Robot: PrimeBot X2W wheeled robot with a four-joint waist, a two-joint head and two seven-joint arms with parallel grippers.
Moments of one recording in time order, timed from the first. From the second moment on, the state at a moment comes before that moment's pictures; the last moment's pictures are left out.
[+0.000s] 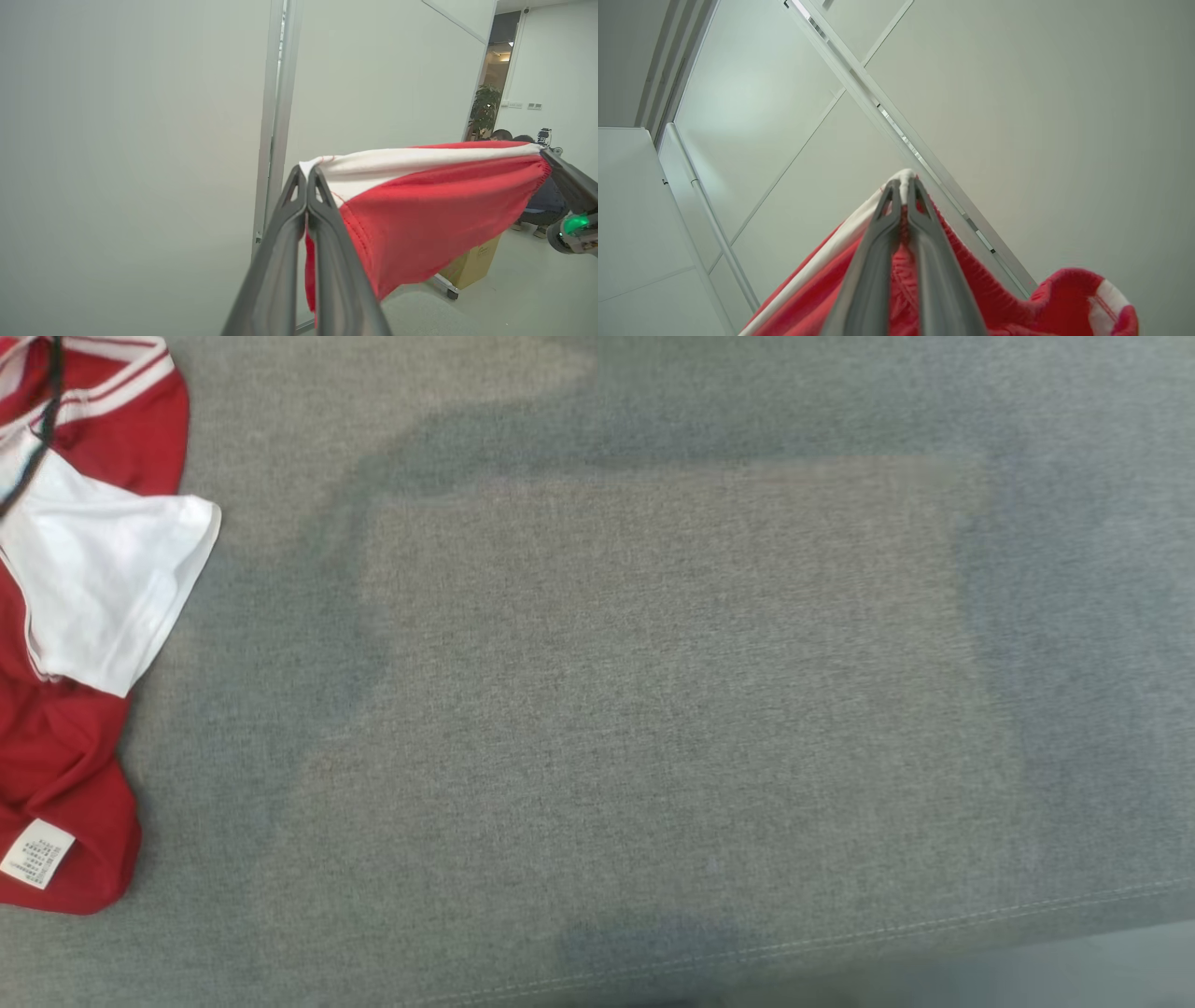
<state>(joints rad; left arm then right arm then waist) -1.24 0.32 -0.28 -0.09 -0.85 0.09 0.36 -1.15 -0.53 0.35 0.04 1.41 -0.13 -0.26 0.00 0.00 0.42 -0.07</state>
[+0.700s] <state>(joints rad) -0.22 0.34 -0.40 0.02 -0.94 -0.09 0.04 -0.30 -0.58 0.65 0.14 1.46 0.00 -0.23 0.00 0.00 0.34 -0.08</state>
